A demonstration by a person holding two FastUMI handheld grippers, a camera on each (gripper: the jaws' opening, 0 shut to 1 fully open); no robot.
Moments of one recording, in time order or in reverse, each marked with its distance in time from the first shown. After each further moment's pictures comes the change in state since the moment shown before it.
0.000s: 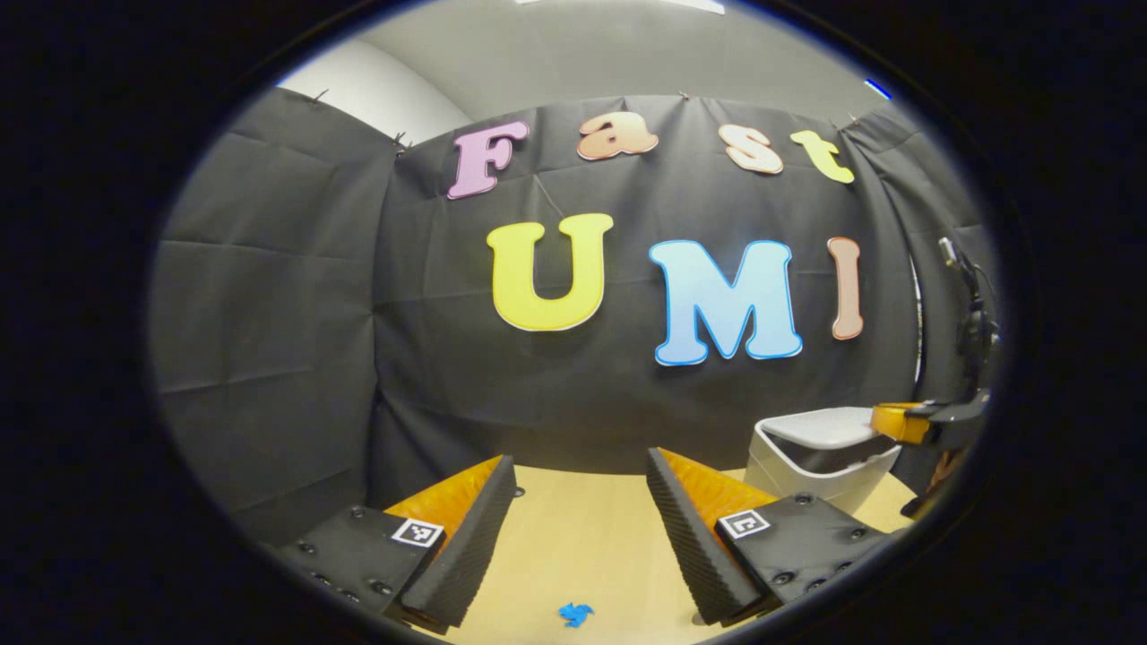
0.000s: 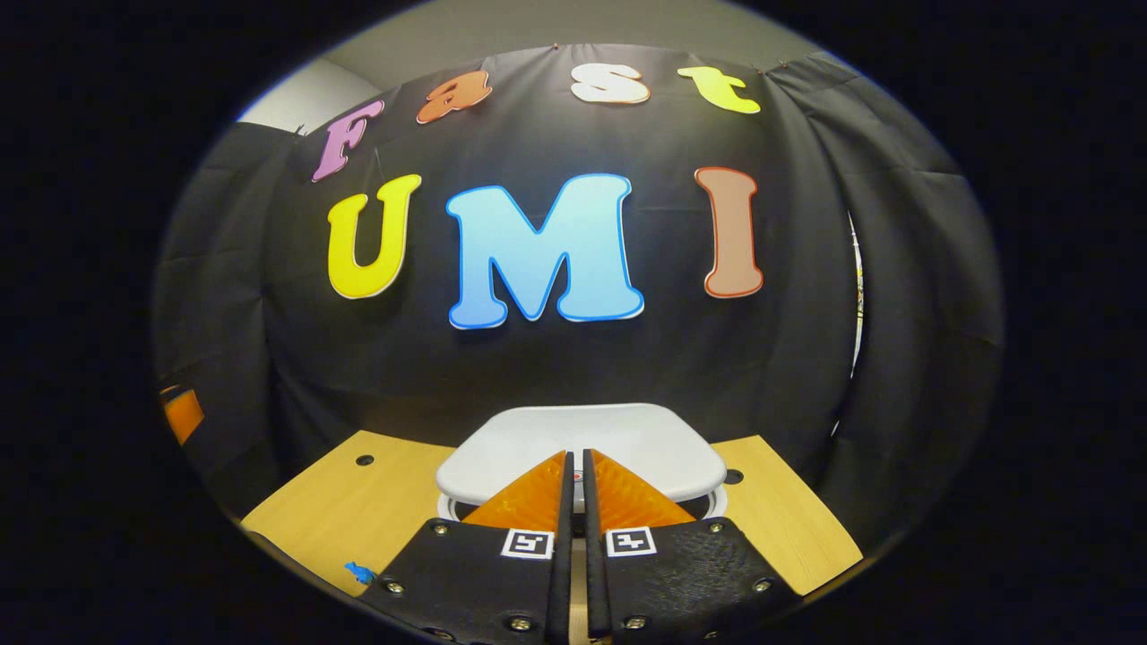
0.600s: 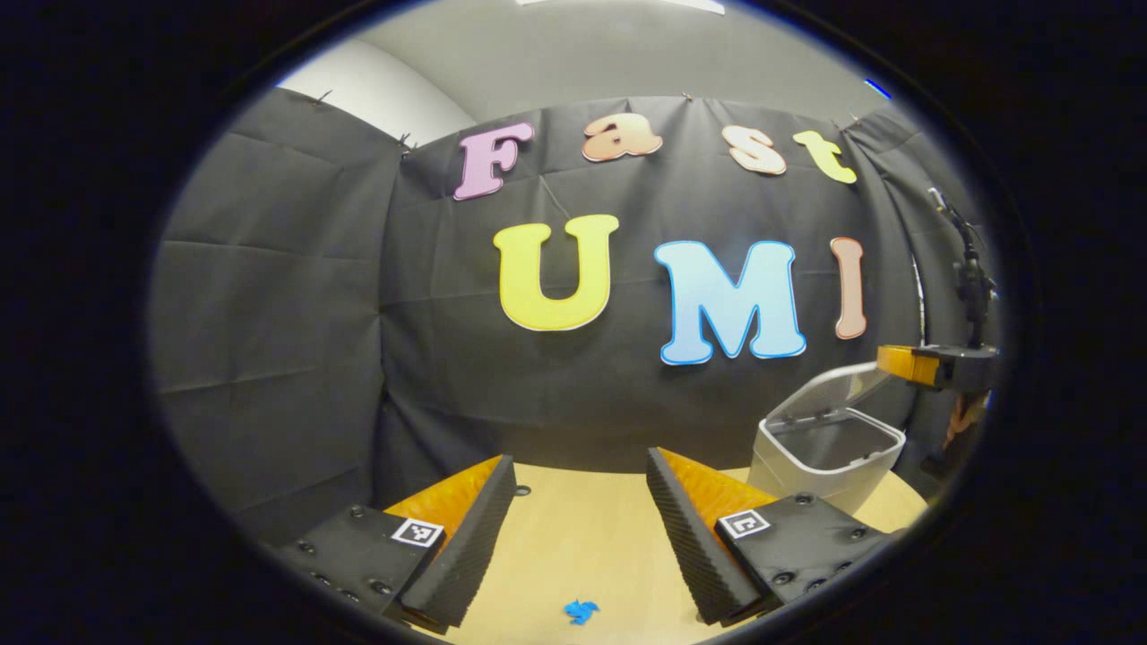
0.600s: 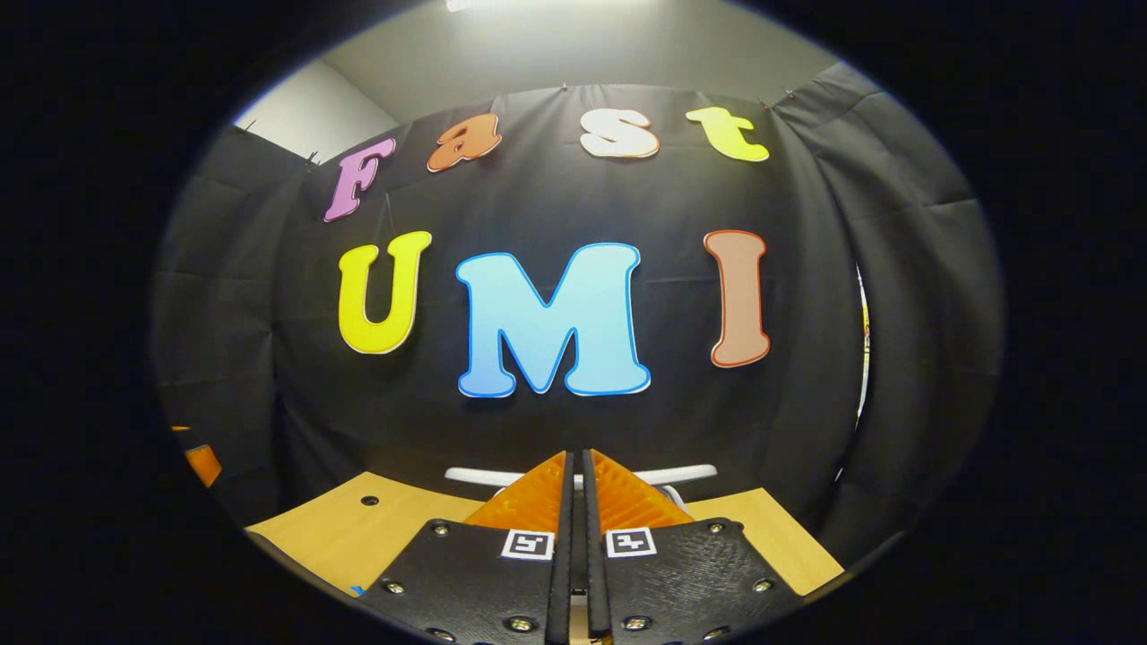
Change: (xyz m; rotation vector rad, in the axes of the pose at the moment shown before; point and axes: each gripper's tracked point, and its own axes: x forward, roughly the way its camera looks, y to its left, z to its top) left arm -0.008 0.006 -0.005 0.007 -0.002 0.016; right arm 0.004 0.000 0.062 -0.032 -0.151 0.029
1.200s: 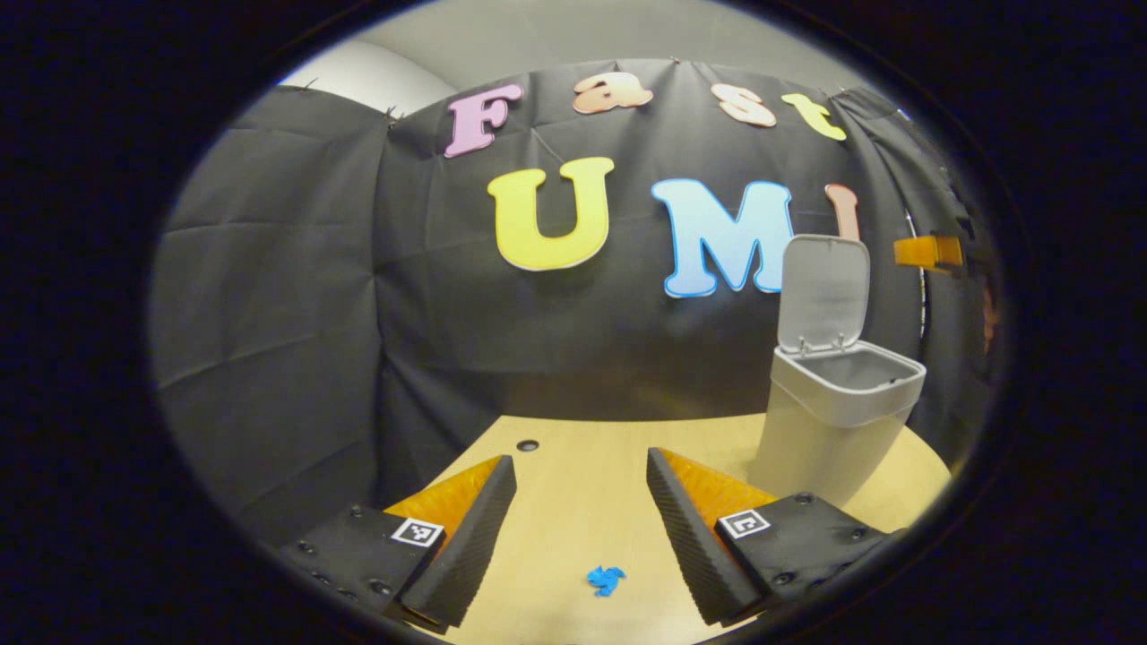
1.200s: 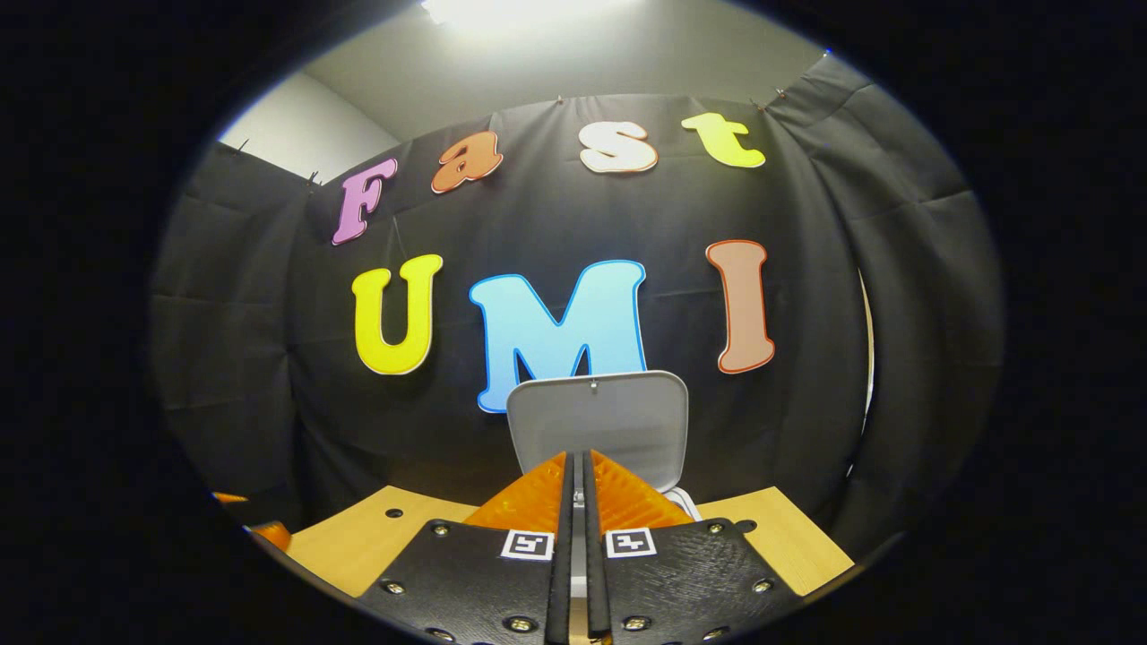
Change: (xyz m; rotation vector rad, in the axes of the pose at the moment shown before) left arm 0.006 0.025 -0.115 0.023 0.173 -0.008; right arm -0.032 0.010 0.025 0.075 -0.018 0.034
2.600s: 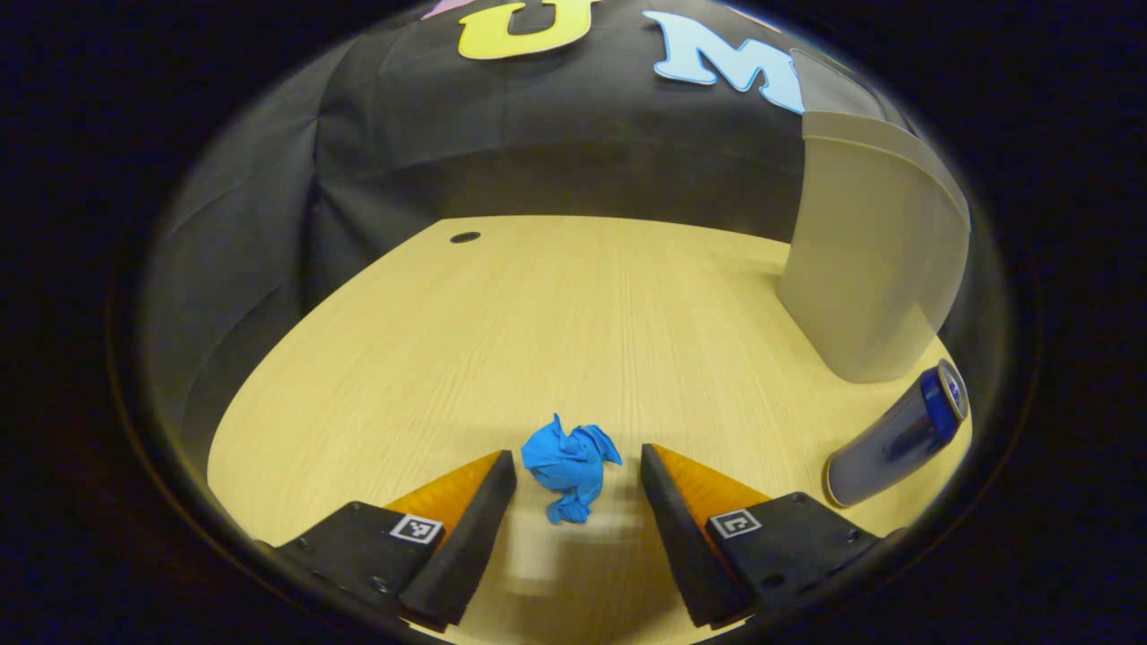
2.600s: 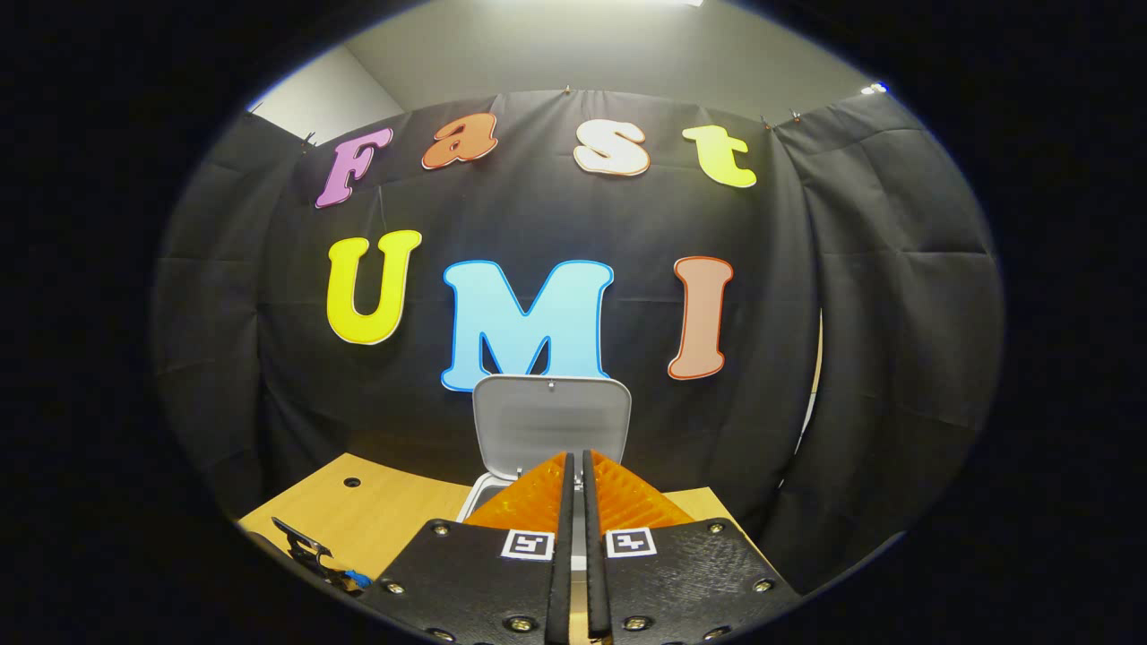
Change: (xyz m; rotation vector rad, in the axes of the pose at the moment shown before) left arm 0.095 -0.031 -0.294 -0.025 0.474 -0.088; right arm -0.034 -0.023 0.020 -0.147 0.091 -0.134
